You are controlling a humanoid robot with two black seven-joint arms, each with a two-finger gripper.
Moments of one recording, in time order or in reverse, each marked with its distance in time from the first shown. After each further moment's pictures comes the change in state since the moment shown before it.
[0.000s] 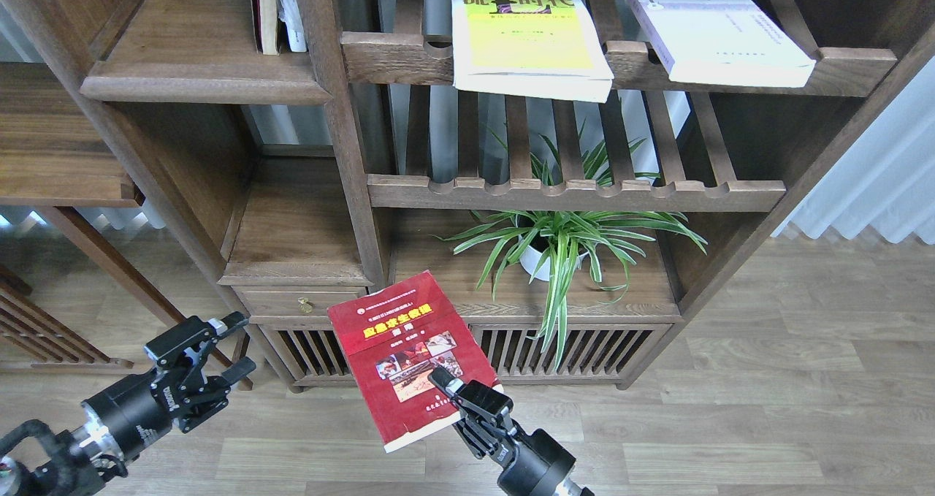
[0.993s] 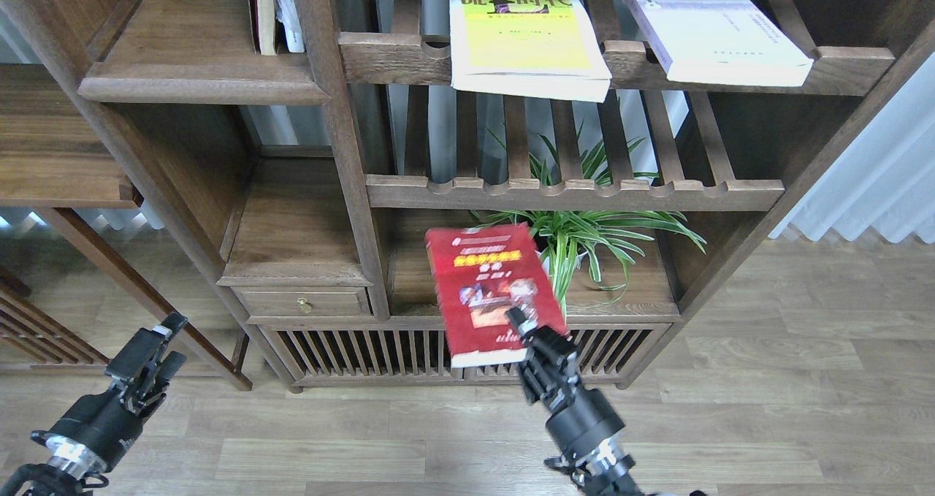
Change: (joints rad) left arm 0.277 -0.291 -0.749 0.115 0.506 0.000 0.000; right arm -0.045 0.000 0.171 0.015 0.024 0.000 0.045
